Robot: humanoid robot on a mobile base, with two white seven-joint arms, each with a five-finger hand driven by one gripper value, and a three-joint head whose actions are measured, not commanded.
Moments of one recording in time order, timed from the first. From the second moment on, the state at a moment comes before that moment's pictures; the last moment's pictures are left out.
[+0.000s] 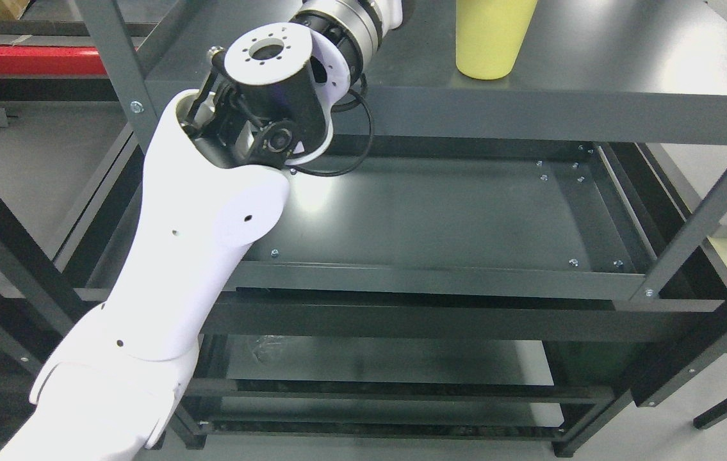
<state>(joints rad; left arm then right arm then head) -1.26 0.00 -0.44 -1.63 0.77 0.71 0.39 0.00 0.00 0.00 -0.24 0.00 0.09 -0.12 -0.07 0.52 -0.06</state>
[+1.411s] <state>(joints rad) -0.71 0.18 -0.36 -1.72 0.67 0.67 -0.90 0.00 0.00 0.00 -0.24 0.00 0.09 -0.12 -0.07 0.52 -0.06</state>
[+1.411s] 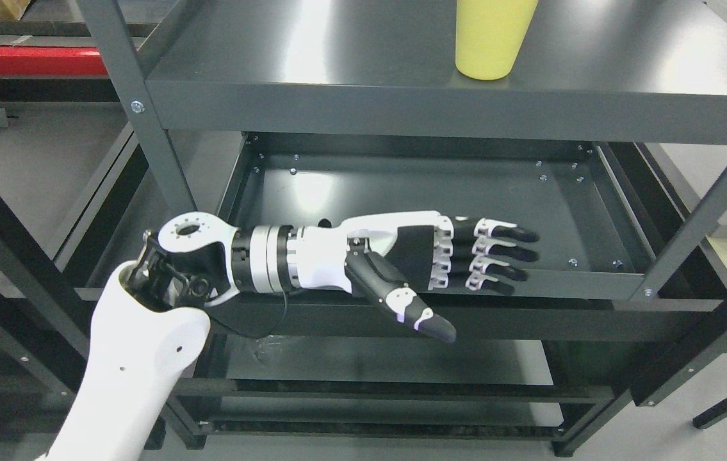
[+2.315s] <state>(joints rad) -0.49 0.04 -0.25 -1.43 0.19 0.02 -0.02 0.00 0.00 0.00 -0.24 0.00 0.09 -0.12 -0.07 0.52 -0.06</state>
